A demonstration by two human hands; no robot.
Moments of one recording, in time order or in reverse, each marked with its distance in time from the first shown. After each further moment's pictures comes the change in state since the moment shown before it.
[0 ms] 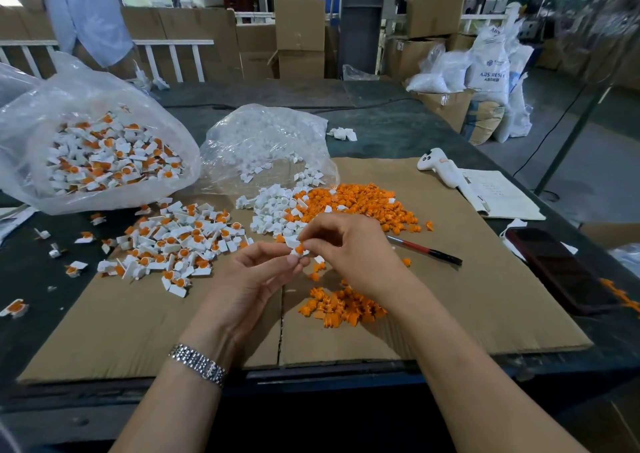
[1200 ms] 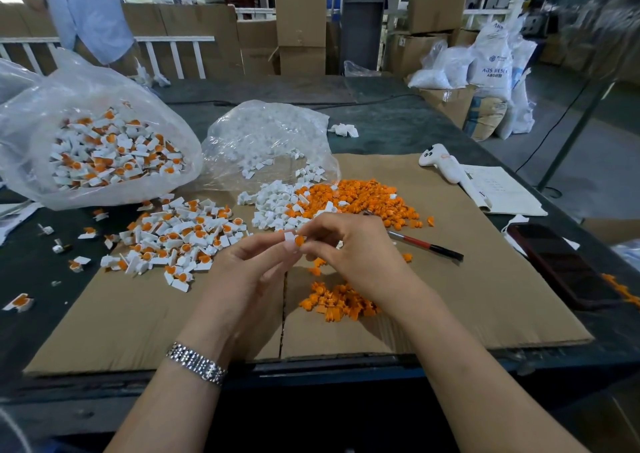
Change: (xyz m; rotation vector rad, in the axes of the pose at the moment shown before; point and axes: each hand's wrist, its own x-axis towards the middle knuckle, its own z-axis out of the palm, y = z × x) left_hand -0.014 0.006 0.008 0.037 -0.013 0.072; right_hand -0.009 -0.007 -0.001 -0.082 0.011 -0.045
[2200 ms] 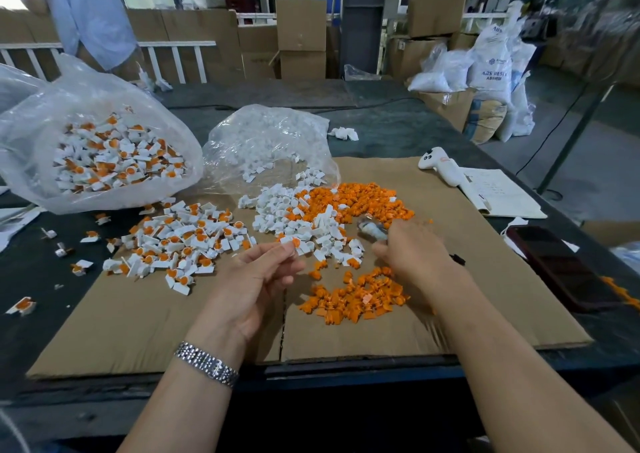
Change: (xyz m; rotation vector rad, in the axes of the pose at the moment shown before) left_hand 0.002 0.002 0.012 0.003 0.188 -0.146; right_hand 0.011 0.064 -0.034 -0.673 -0.150 0.594
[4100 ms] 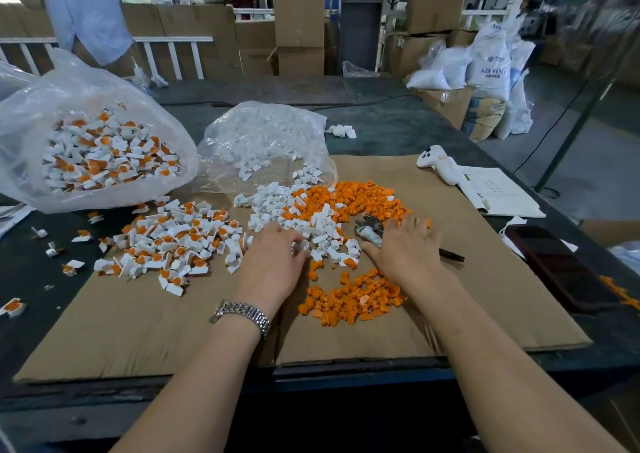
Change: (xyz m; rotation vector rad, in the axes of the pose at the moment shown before) left_hand 0.063 -0.022 0.012 1.509 0.142 0.620; right_hand 0.014 0.001 0.029 -0.233 0.112 0.045
